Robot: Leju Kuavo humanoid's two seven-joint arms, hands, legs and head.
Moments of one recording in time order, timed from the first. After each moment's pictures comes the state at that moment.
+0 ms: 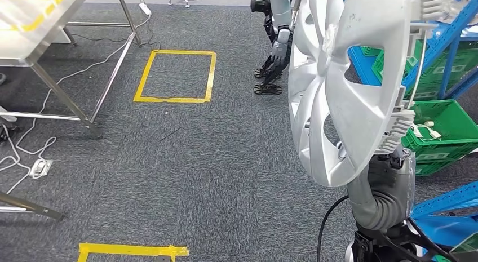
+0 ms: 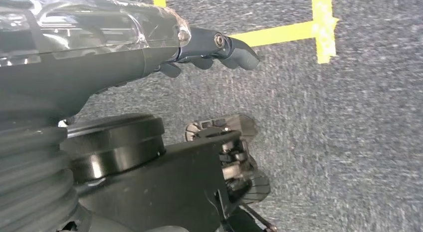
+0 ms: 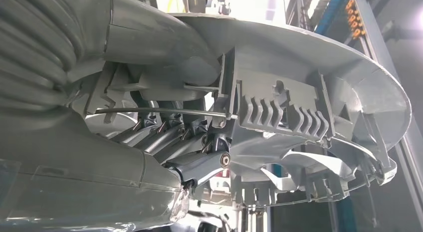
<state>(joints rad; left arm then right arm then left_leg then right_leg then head) -0.13 -0.02 -1.12 -0.22 0.90 0.30 -0.05 -0.03 -0.39 0.55 -2.32 -0.15 -0.41 -0.19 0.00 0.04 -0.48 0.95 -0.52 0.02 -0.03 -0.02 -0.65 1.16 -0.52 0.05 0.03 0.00</state>
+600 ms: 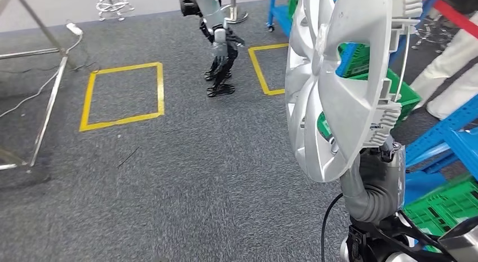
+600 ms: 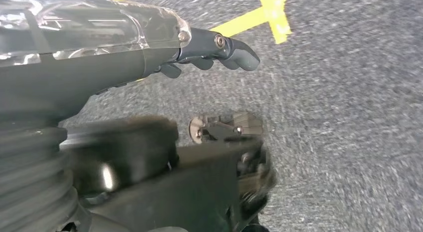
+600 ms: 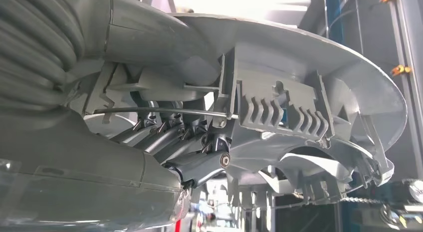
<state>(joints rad) -0.12 -0.02 -1.12 -0.22 0.90 0.30 -0.05 -0.04 -0.39 0.55 -2.31 -0.15 -0.40 -0.19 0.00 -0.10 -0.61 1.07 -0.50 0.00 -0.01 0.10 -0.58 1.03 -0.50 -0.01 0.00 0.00</state>
